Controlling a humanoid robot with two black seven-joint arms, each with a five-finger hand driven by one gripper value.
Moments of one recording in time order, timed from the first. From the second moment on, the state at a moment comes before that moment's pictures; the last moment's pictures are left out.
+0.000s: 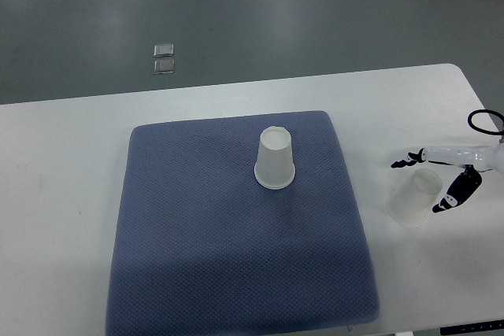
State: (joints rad) left arm 0.04 0.00 -0.20 -0.12 0.12 -0.18 0.06; right arm 0.79 -0.94 0.17 1.24 -1.38 0.24 0.33
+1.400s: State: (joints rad) left arm 0.04 0.00 -0.20 -0.12 0.12 -0.18 0.06; right arm 1.11 -0.89 0.19 1.24 -1.17 0.42 0.39
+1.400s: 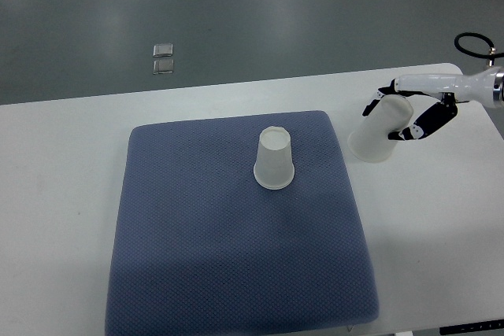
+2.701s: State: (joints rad) left arm 0.04 0.00 -0.20 -0.12 0.12 -0.18 0.06; right arm 1.15 -0.47 0.32 1.13 -1.24 0.52 0.21
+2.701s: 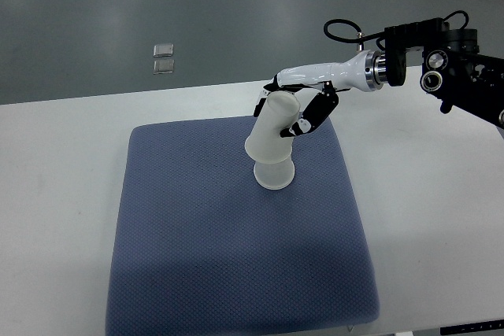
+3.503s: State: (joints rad) left arm 0.04 0.00 -0.20 -0.12 0.12 -0.18 0.06; right arm 1.11 -0.44 0.35 1.04 -1.01 0.44 0.21
